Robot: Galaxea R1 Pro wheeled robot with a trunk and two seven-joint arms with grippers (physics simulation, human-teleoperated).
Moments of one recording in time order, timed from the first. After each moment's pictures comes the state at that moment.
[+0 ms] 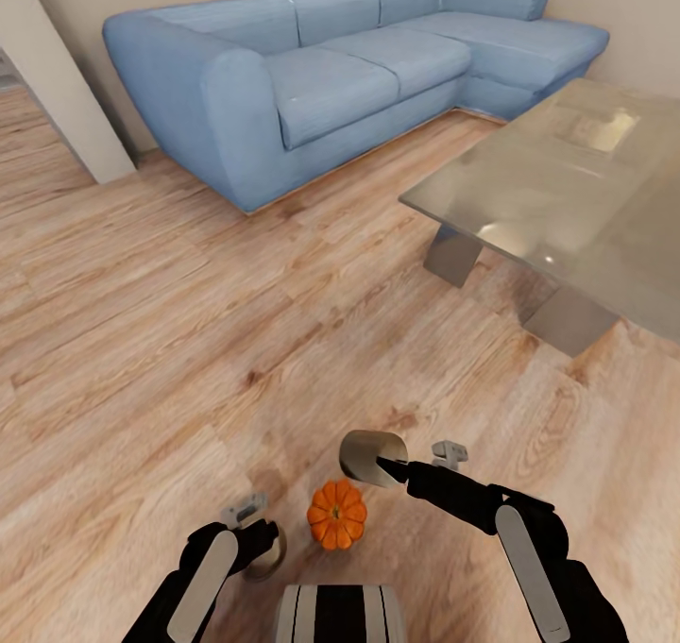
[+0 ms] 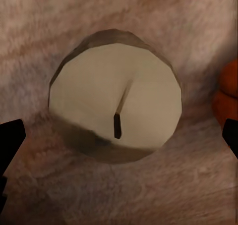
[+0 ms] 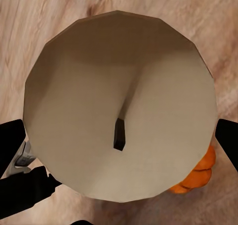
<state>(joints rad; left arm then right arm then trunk) -0.30 -0.05 -0.17 -1.14 0.81 0.63 0.63 -0.26 -0.01 0.01 -1.53 -0.51 0.84 0.32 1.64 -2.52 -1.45</state>
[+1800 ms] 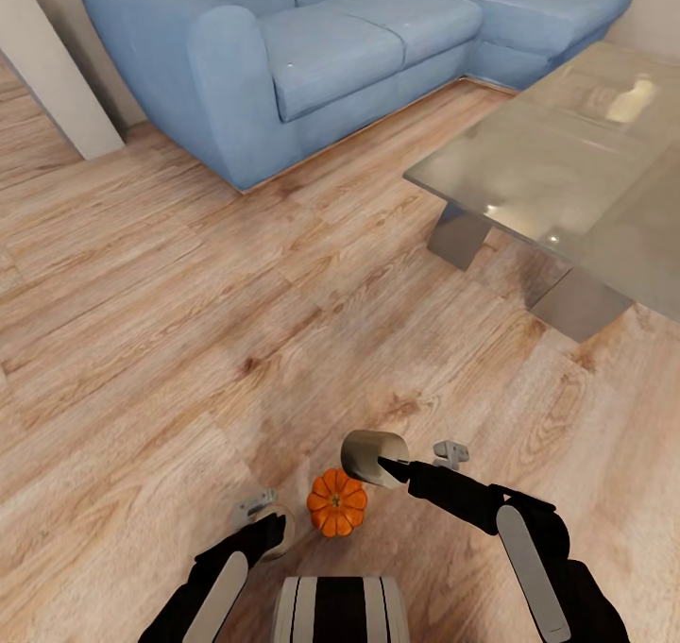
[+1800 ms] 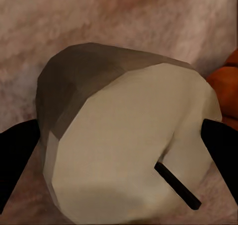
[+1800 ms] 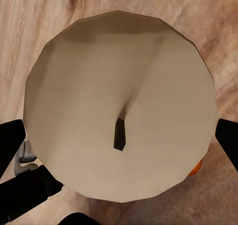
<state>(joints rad) -0.30 -0.05 -0.22 -1.03 0.66 0.37 0.37 -0.26 -0.01 0.00 -1.52 -0.50 0.84 0.32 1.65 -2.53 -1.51</state>
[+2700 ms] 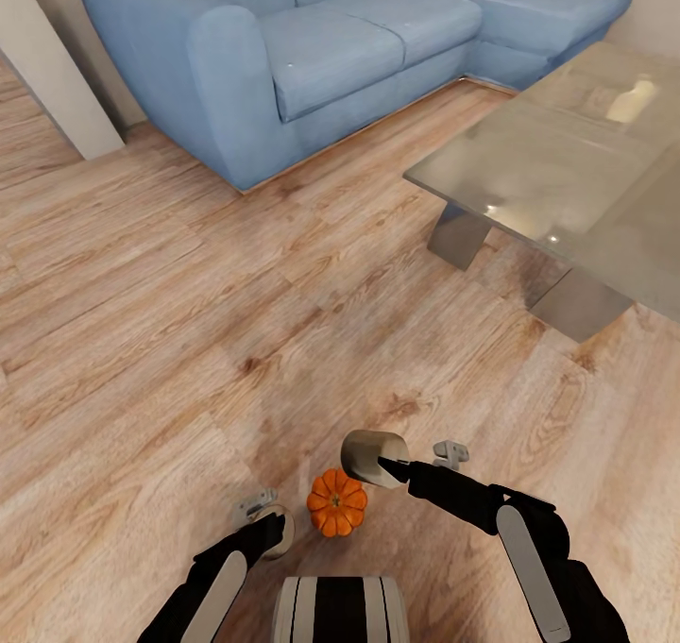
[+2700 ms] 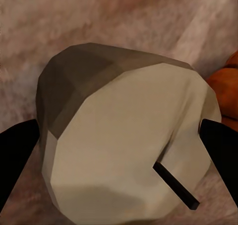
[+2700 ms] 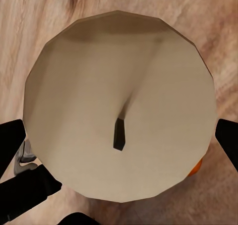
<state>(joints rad) -0.30 -0.05 -0.22 -1.03 0.67 0.37 0.37 -0.26 -0.01 0.00 -1.52 -0.50 0.84 0.32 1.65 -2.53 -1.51</state>
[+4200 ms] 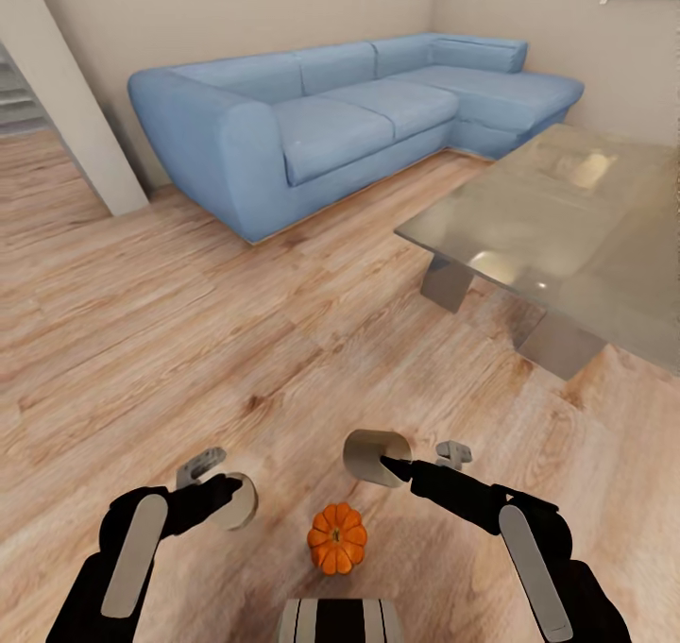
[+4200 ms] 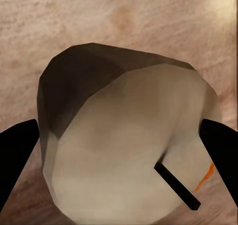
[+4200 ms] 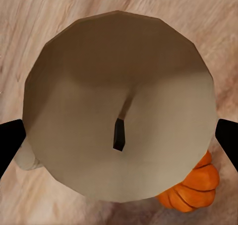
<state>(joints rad) -0.30 -0.05 0.17 -1.46 0.67 0.97 0.37 -0.26 -0.01 -0.01 -1.52 -0.52 0.84 0.32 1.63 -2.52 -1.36</state>
